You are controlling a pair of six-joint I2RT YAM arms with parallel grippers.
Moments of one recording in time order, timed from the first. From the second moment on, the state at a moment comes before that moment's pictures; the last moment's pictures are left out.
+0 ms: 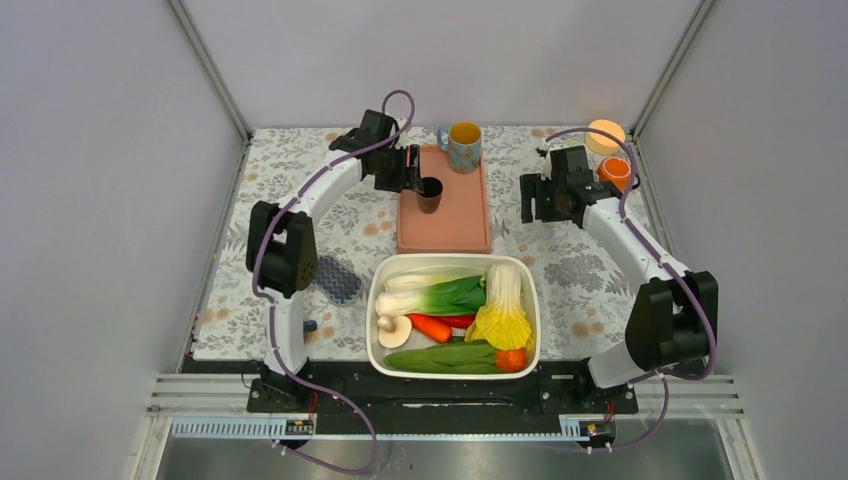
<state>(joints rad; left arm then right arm) -0.37 2.04 1.80 -0.66 0.29 -0.27 0.22 1.52 1.23 -0.56 0.00 0.10</state>
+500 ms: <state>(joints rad) -0.38 2.26 1.98 -0.69 0.21 -0.32 0.19 1.45 1.16 -0.48 -0.05 0.11</state>
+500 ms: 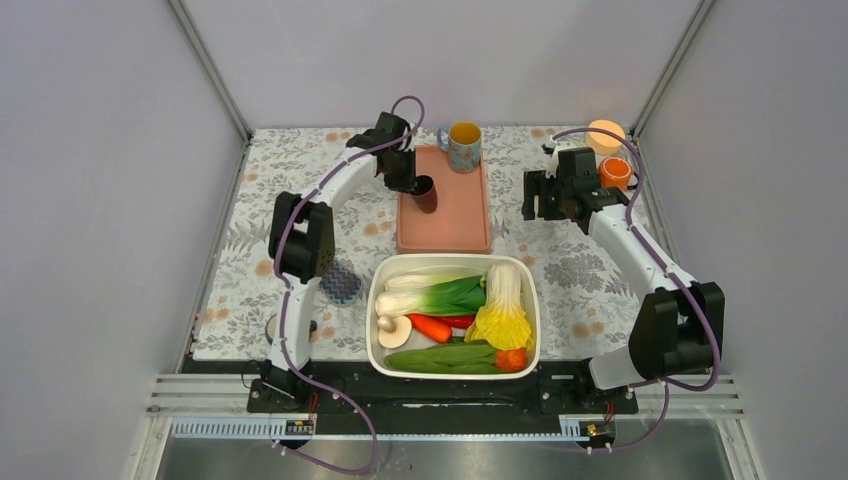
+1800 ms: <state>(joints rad) -0.38 2.52 2.41 -0.63 0.00 0.21 0.19 1.44 1.13 -0.46 -0.09 0.11</state>
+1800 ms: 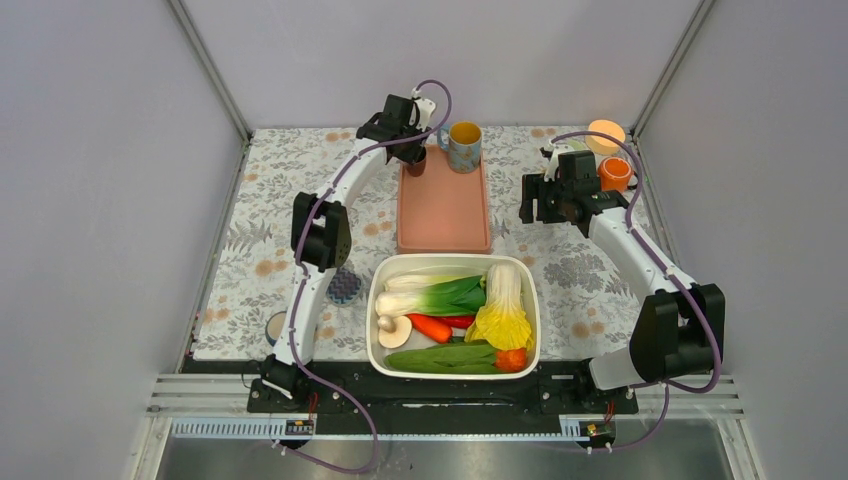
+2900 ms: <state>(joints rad) -0.34 2.21 2.22 -0.67 0.05 0.30 0.19 1.39 1.11 -0.46 -0.12 0.11</state>
